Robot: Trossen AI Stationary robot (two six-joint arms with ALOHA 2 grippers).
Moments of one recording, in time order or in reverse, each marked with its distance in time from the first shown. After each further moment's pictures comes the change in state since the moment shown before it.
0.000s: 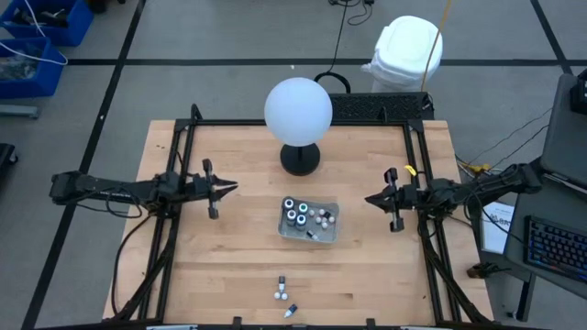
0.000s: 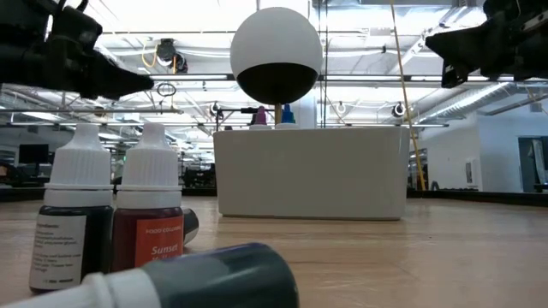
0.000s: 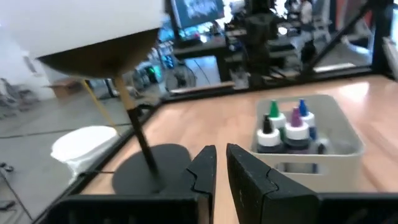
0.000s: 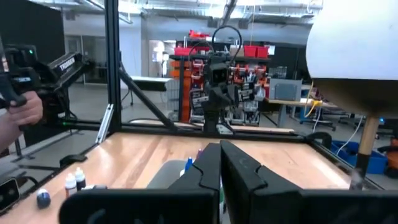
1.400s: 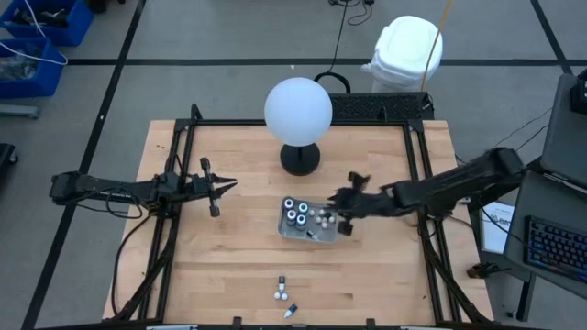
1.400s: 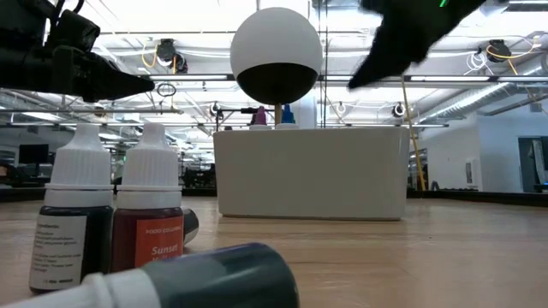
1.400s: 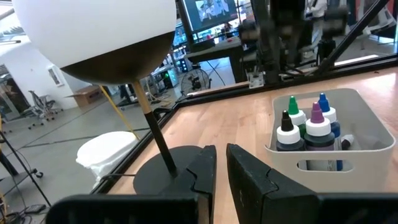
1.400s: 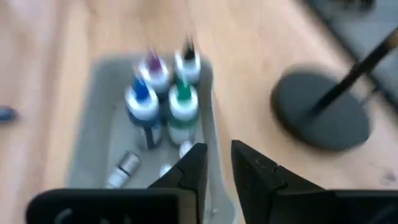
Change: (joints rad) left arm 0.011 -0.004 -0.024 0.045 -0.053 0.074; right arm 0.038 0.950 0.802 -0.737 0.272 0.314
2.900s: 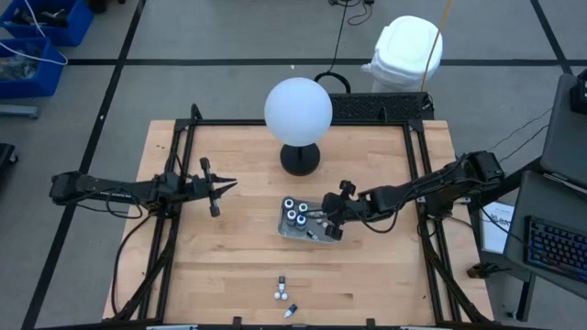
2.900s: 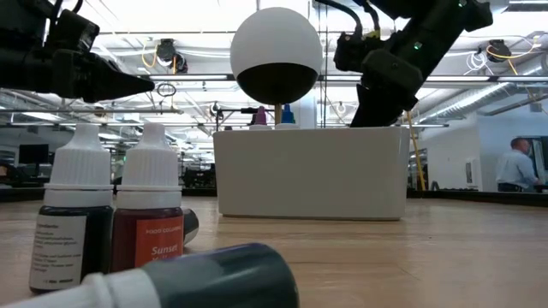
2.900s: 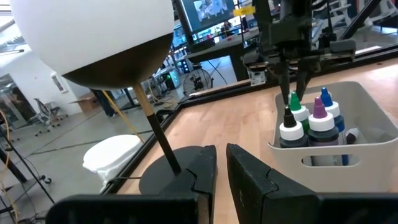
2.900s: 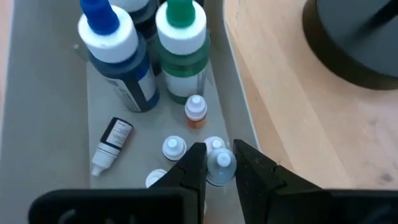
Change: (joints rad) left arm 0.000 0.000 0.000 -0.001 -0.002 0.048; right arm -0.041 0.248 0.066 -0.060 -0.085 0.179
